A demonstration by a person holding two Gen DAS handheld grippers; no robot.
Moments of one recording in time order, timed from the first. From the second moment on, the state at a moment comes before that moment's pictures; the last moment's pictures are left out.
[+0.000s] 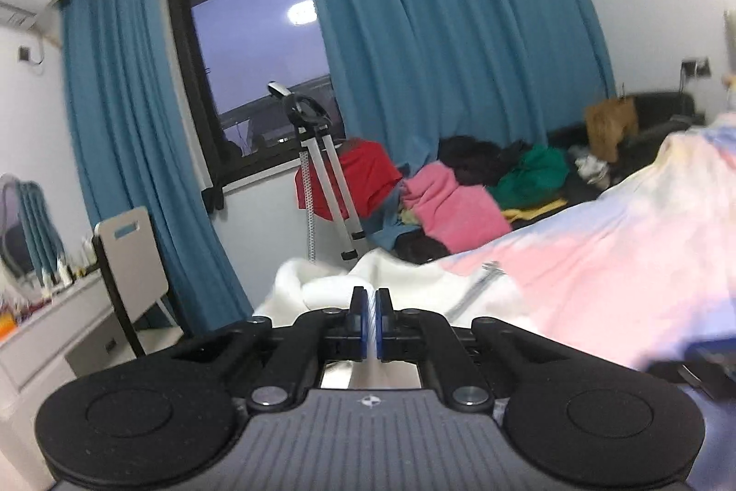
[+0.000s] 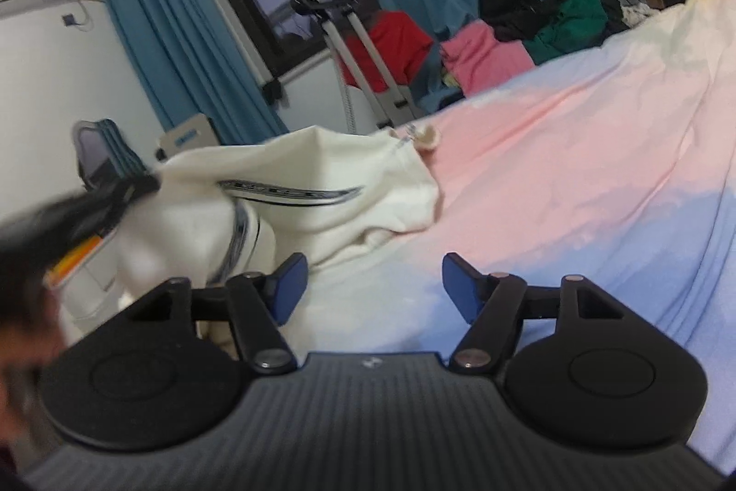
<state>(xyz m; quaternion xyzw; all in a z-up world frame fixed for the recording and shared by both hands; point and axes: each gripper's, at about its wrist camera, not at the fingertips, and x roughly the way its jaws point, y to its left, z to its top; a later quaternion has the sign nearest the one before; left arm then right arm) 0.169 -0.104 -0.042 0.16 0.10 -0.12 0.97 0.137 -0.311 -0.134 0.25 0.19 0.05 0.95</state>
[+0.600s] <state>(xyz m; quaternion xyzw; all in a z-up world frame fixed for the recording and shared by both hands) 0.090 0.001 -0.073 -0.05 0.19 -0.10 0.97 0.176 -0.323 -0.126 0.42 0.26 0.08 0.86</state>
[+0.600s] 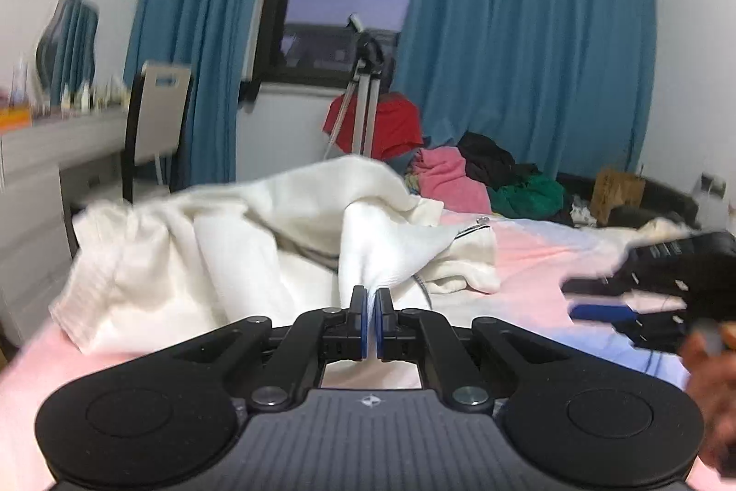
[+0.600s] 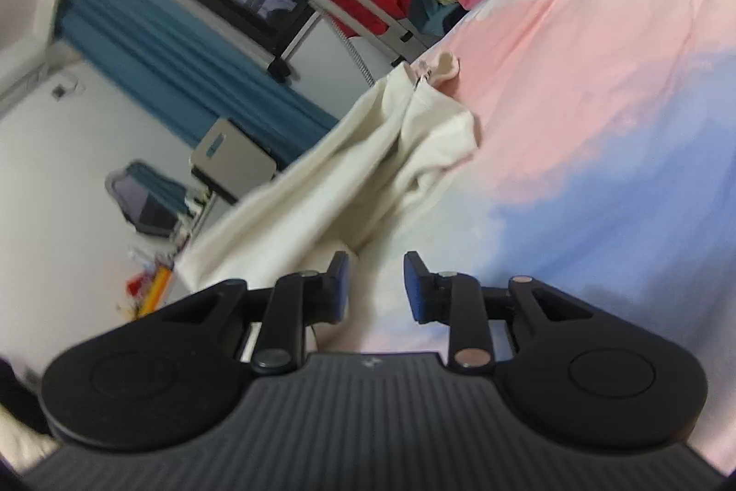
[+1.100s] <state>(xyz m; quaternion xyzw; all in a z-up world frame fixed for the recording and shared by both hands) 0.152 0.048 -0.094 -0.15 0.17 -0.09 0.97 0.438 -0.286 -0.169 0.42 0.31 0.03 0.85</state>
